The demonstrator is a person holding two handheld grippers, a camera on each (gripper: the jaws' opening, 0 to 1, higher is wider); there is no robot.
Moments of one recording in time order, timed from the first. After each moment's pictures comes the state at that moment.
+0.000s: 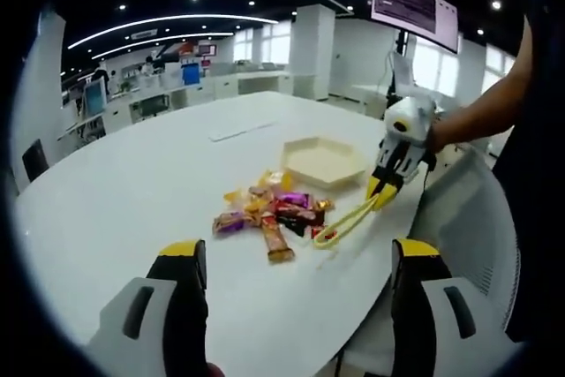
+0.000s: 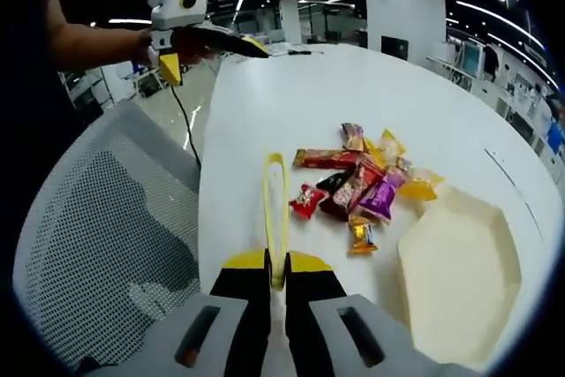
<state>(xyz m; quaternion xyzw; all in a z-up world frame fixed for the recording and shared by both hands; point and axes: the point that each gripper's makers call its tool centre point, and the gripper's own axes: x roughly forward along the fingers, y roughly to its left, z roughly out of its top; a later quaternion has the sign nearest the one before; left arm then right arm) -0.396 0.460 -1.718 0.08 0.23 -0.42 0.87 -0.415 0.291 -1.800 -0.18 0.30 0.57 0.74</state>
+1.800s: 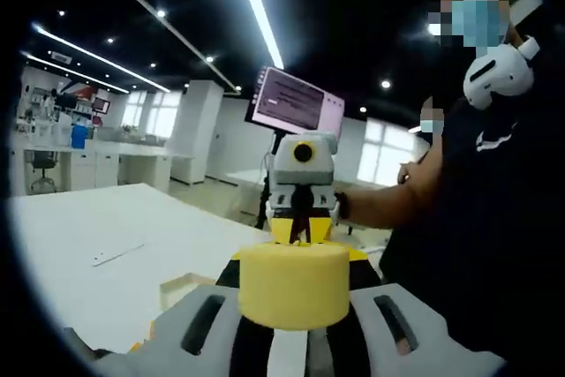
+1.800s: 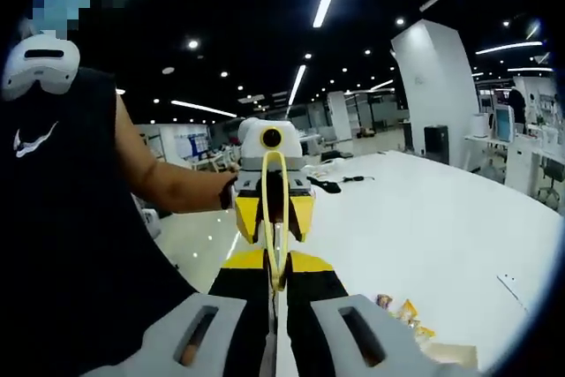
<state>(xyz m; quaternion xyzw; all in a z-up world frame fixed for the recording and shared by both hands) -0.424 0.327 -1.514 -0.08 0.07 -0.69 0.72 -0.429 0.335 -1.529 0.00 0.12 0.70 0.71</state>
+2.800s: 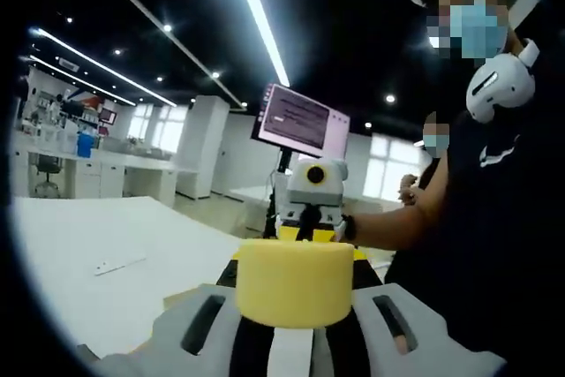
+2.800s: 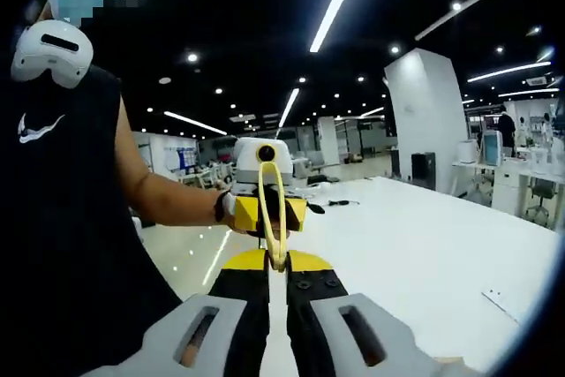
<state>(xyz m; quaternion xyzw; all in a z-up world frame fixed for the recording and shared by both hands) -0.415 0.328 -1.496 -0.11 0.03 -0.67 0.73 -0.423 0.325 -1.516 0.00 0.06 0.67 0.74</state>
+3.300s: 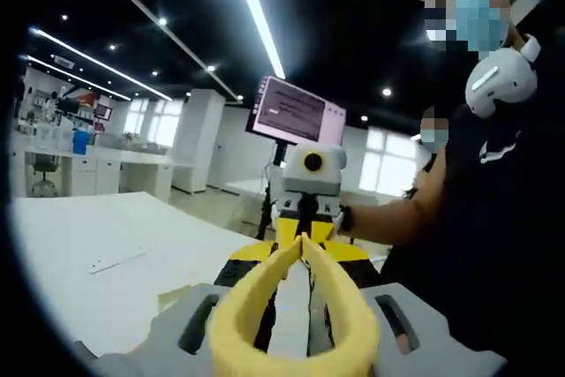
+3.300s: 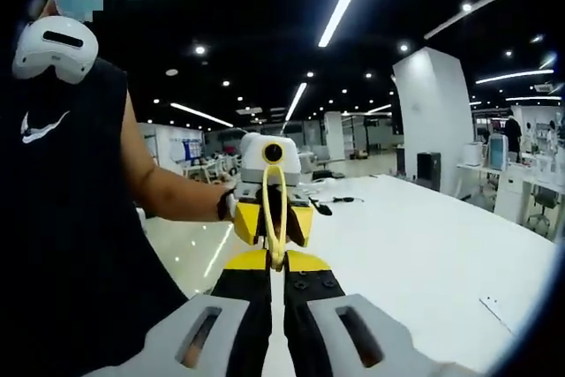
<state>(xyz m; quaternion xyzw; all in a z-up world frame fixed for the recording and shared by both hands) -0.425 0.315 -1.501 -0.10 0.05 -0.68 0.72 -0.429 0.324 -1.513 -0.02 0.06 0.68 0.73</state>
